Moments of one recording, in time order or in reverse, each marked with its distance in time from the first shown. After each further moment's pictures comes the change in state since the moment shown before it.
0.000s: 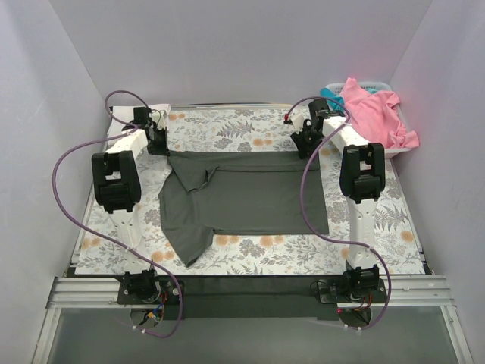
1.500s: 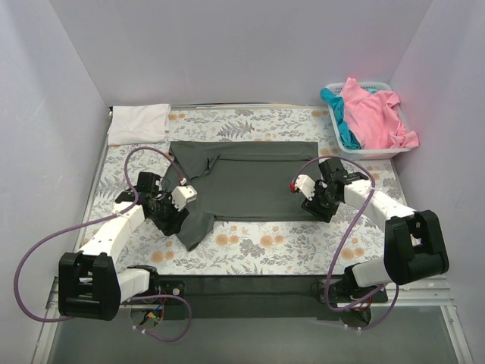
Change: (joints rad) left arm -0.158 -0.967 -0.925 -0.283 0.181 0.703; right arm 0.115 -0.916 -1.108 0.103 0.116 -0.211
